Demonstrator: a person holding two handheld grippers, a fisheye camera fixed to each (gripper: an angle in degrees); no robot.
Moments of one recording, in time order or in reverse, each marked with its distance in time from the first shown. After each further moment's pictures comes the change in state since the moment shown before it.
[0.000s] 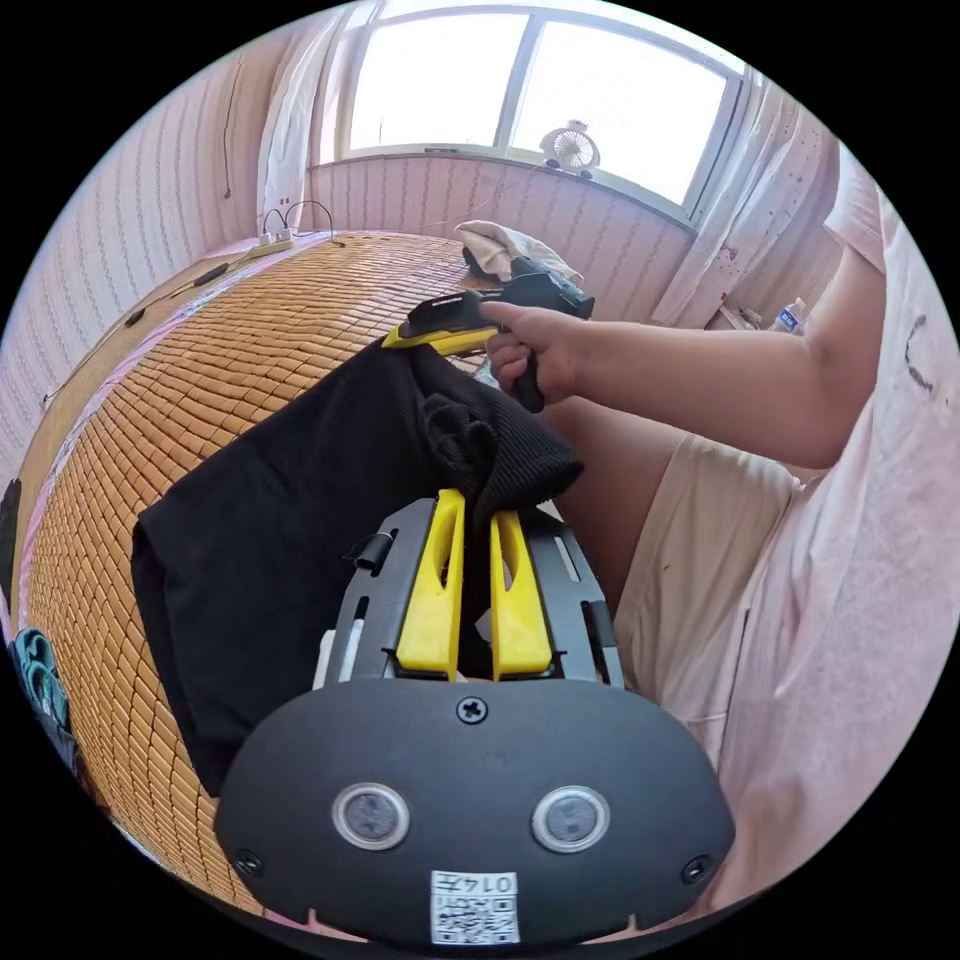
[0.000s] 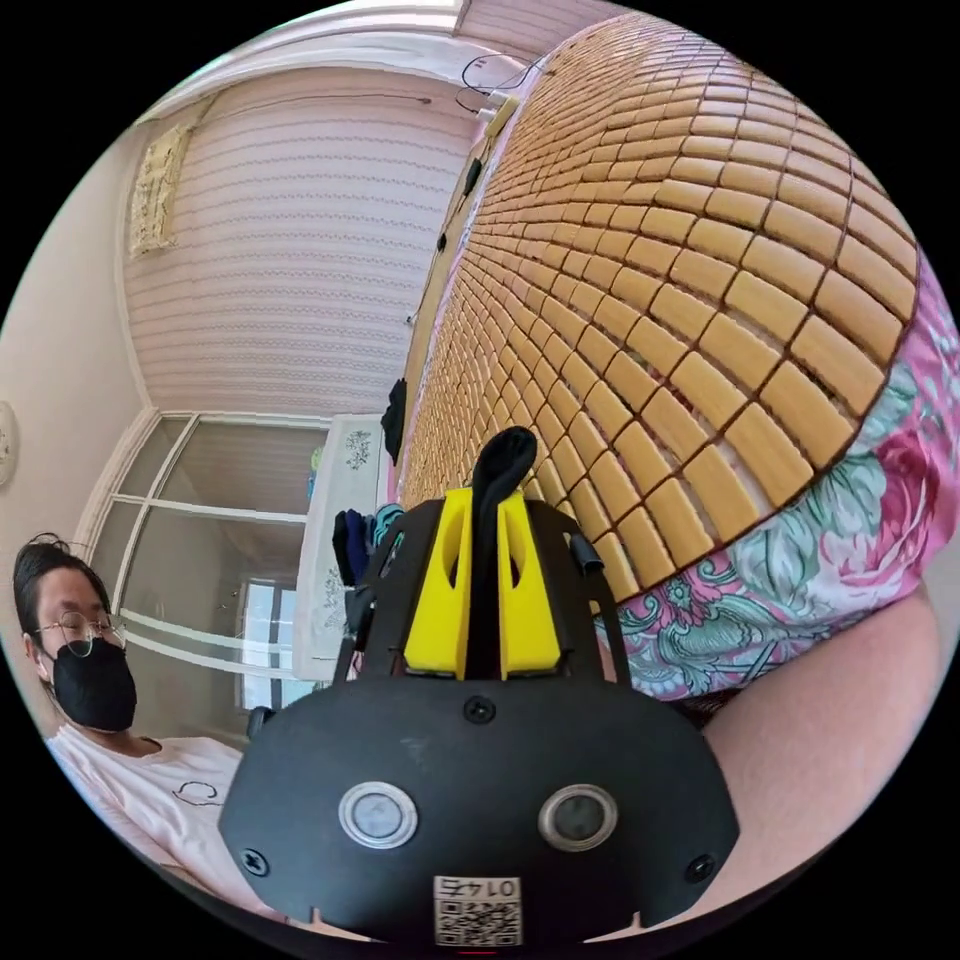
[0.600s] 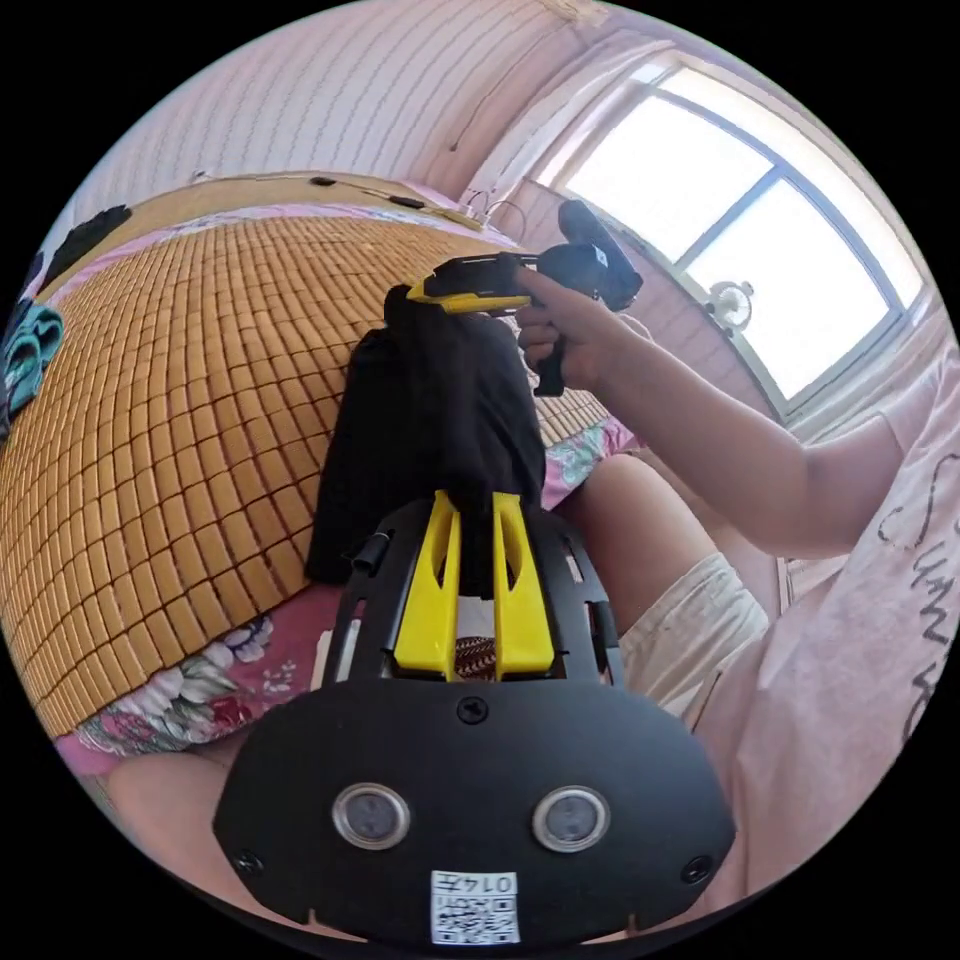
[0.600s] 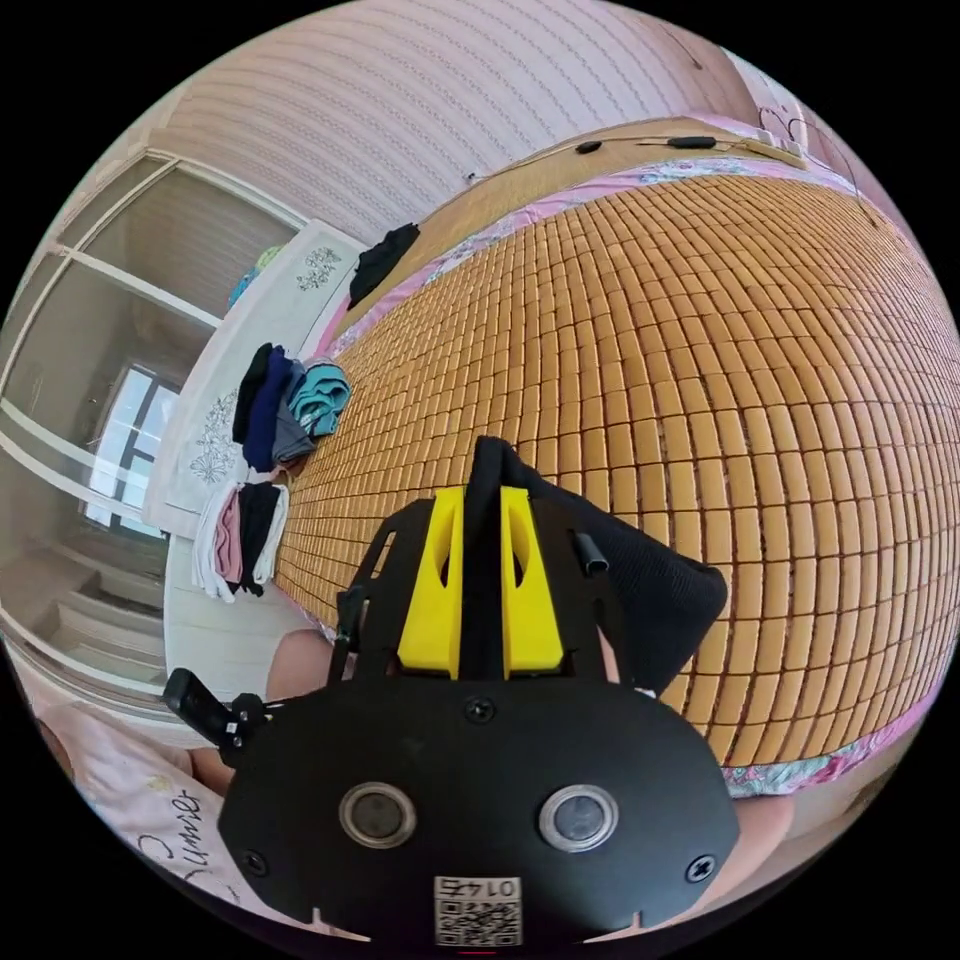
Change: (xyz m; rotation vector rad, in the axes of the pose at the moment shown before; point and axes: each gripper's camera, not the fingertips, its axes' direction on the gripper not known) left arm -0.110 0.061 -0.034 0.093 -0.035 -0.638; right arm -0.174 -0.001 0.222 -0.444 0.413 -0.463
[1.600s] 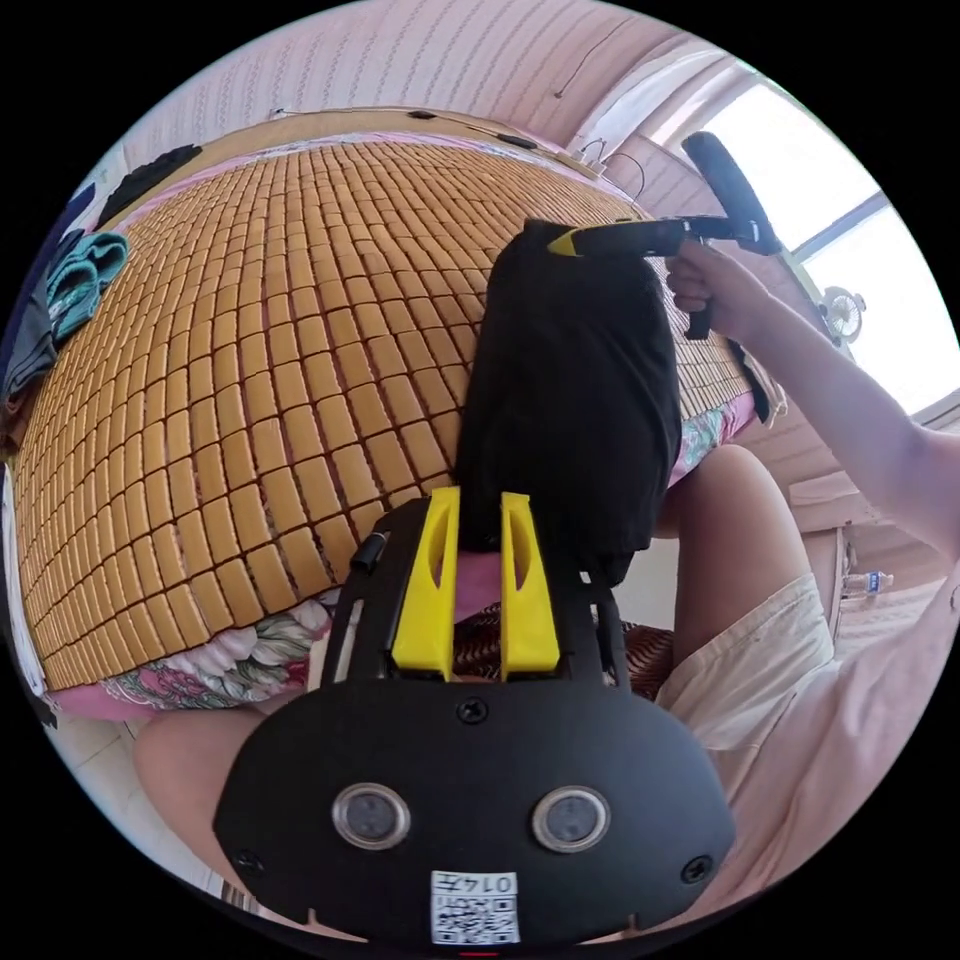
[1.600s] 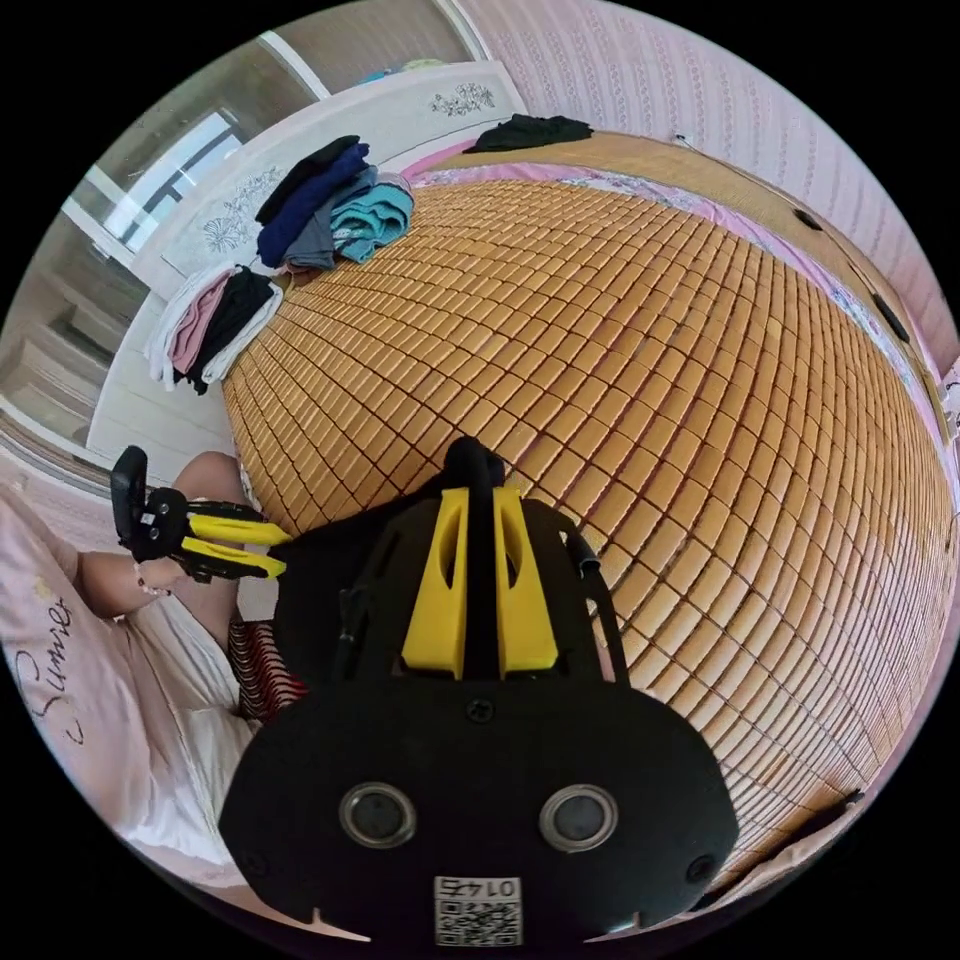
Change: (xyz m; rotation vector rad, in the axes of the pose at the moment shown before) left arm -0.014 -0.040 0.036 -0.132 -0.186 -0.091; right arm -0.080 0.030 -0.045 -0.088 0.024 -0.551
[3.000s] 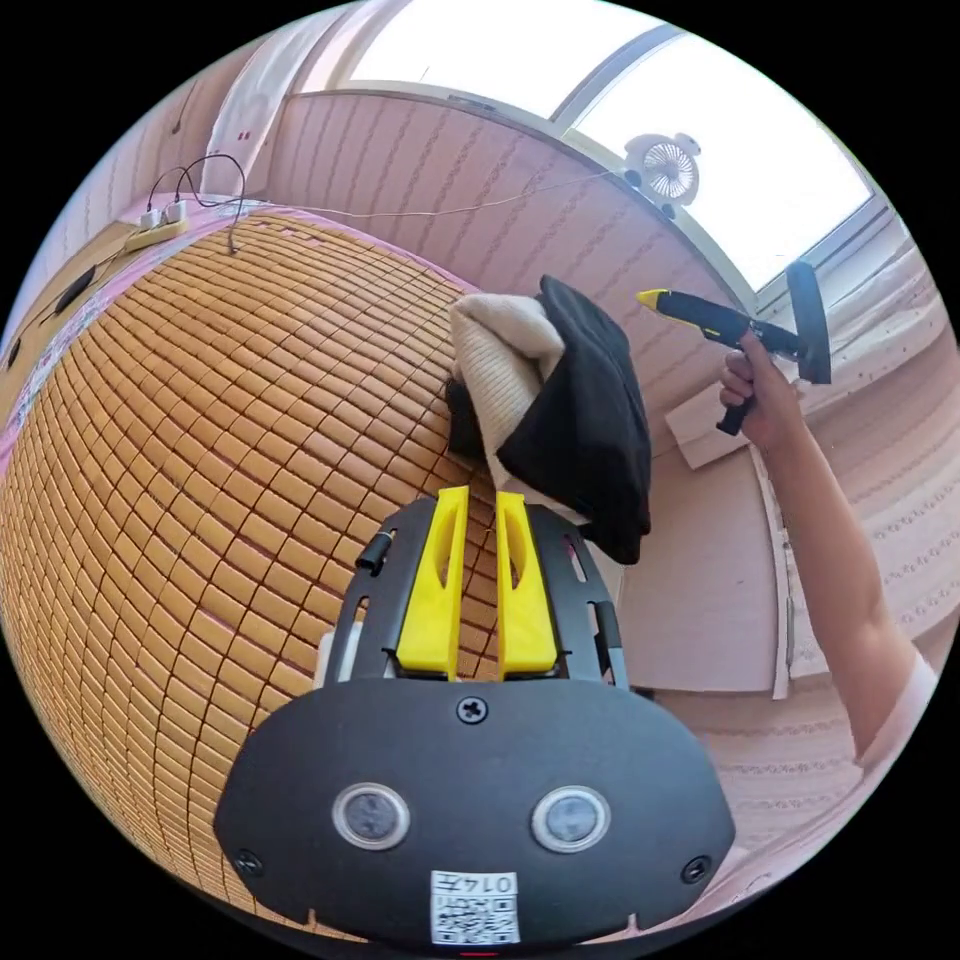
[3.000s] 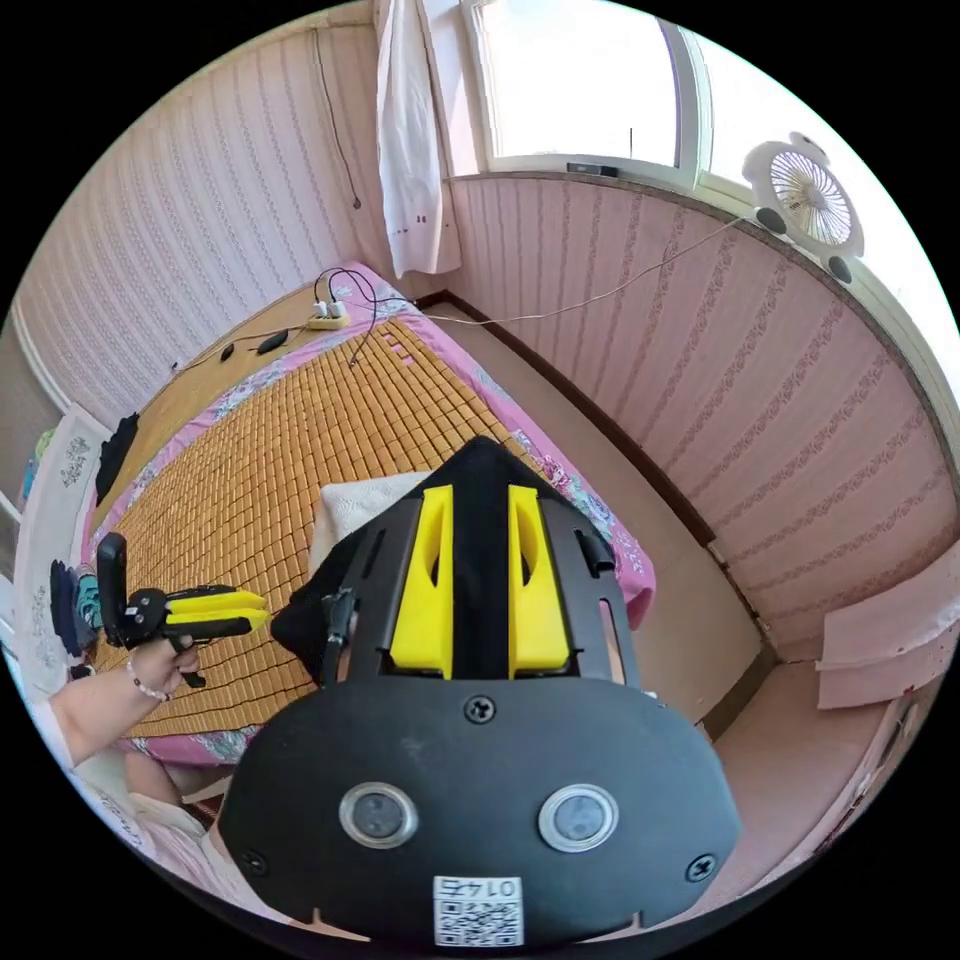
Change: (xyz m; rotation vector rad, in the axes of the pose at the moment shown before) left arm 0.487 -0.305 0.143 -0.066 0.297 0.626; right arm 0.223 0.397 -0.372 0.354 0.755 0.875
